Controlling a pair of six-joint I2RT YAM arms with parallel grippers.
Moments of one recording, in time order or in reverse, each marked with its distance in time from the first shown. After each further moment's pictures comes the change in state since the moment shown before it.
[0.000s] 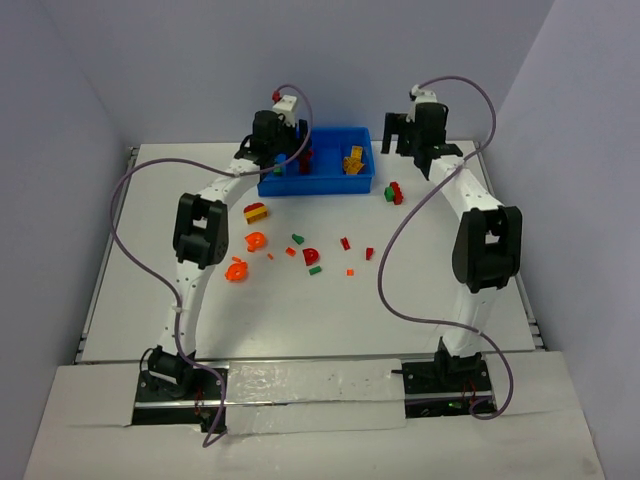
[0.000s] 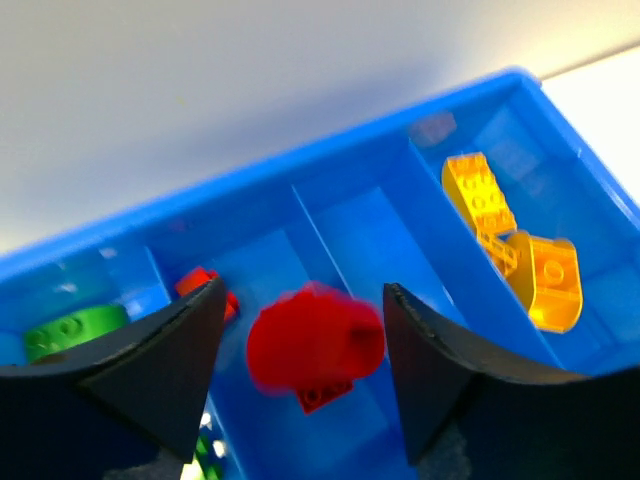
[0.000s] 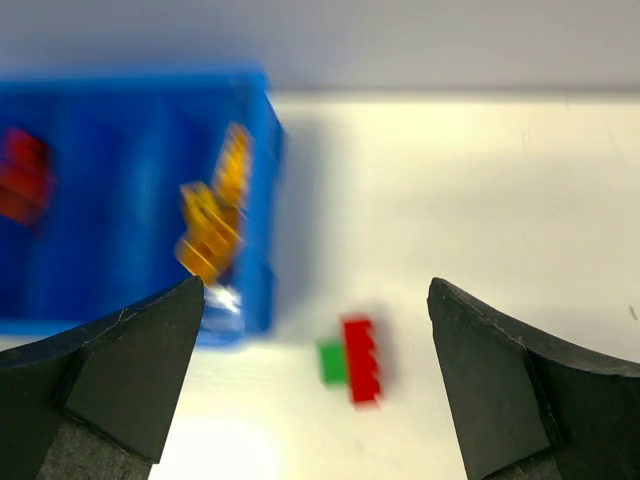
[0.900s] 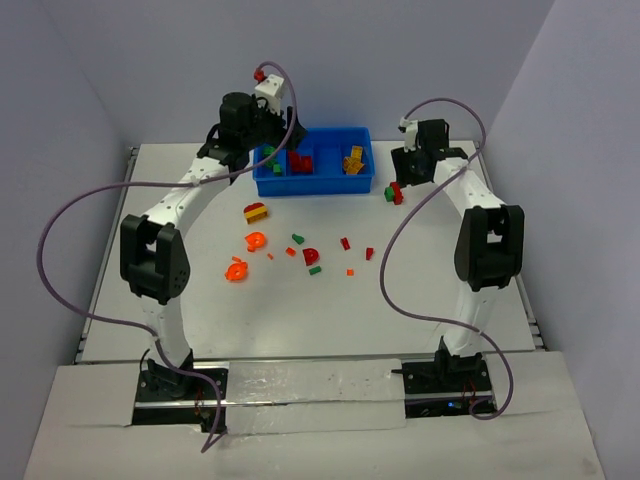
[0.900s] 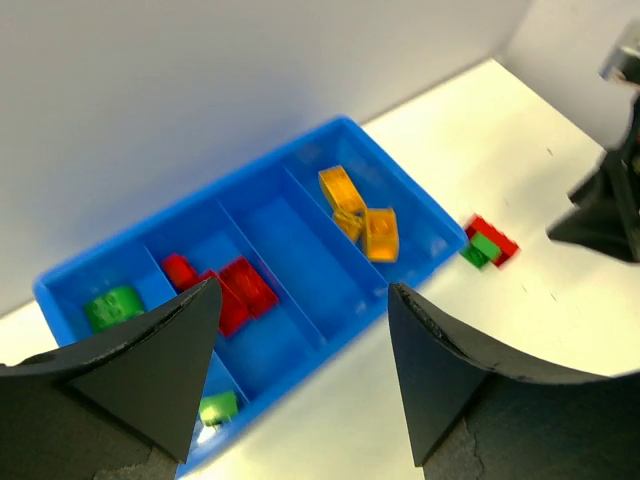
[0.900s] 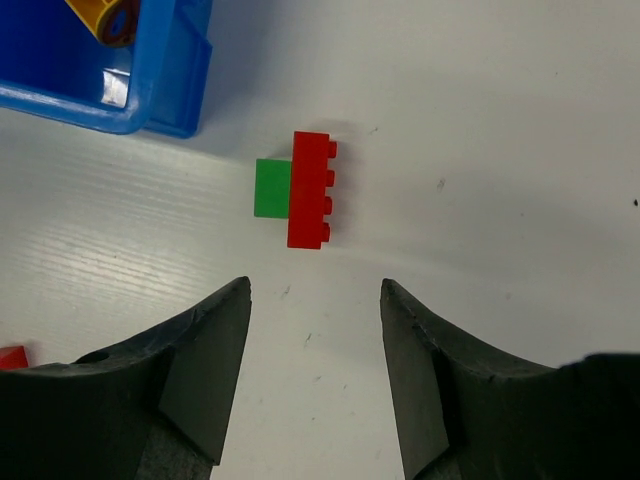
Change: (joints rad) left arm -0.011 -0.562 -0.403 -0.071 0.135 0.066; right arm -0.056 0.009 -0.053 -0.357 -0.090 -0.295
